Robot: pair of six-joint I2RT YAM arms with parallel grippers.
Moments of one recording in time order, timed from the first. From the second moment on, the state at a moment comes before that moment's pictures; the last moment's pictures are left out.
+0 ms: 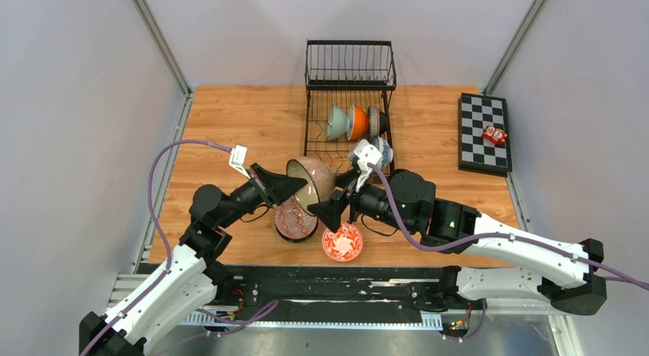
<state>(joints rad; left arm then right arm) -0.53 0.63 0.43 0.41 0.39 -0.90 1.25 0.99 1.07 -0.18 0.16 0.24</state>
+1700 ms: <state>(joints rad) -0.53 0.67 0.44 0.39 0.39 -0.93 1.26 1.04 1.07 -0.20 0.24 0.24</state>
